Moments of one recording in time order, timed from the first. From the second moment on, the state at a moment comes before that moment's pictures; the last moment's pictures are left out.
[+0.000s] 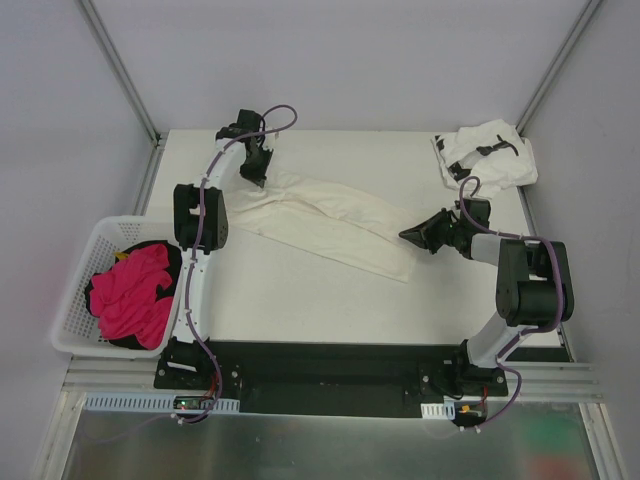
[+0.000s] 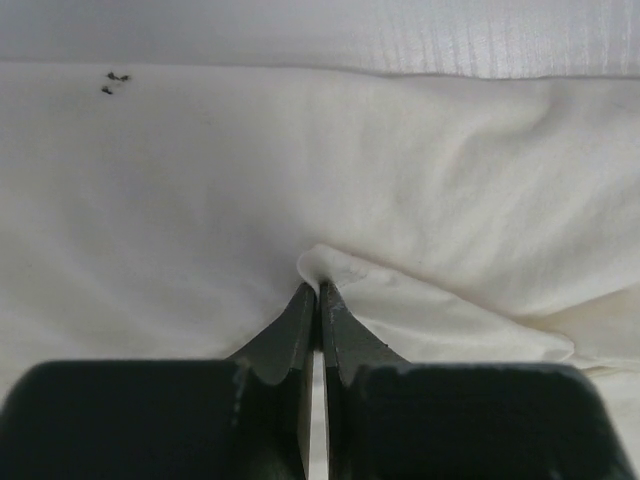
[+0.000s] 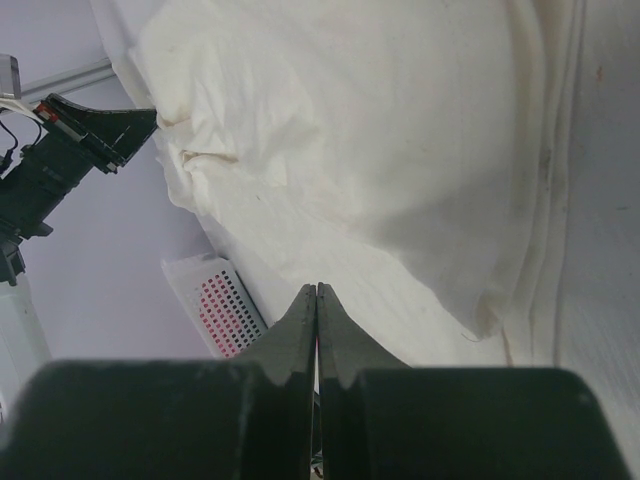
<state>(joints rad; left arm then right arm) -0.16 2.53 2.33 -0.92 0.15 0.11 -0.03 1.68 0.75 0.12 -0.68 1.03</state>
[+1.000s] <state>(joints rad) -0.20 2.27 2.03 -0.91 0.21 0.01 -0.03 1.68 0.73 0.15 -0.69 1.04</state>
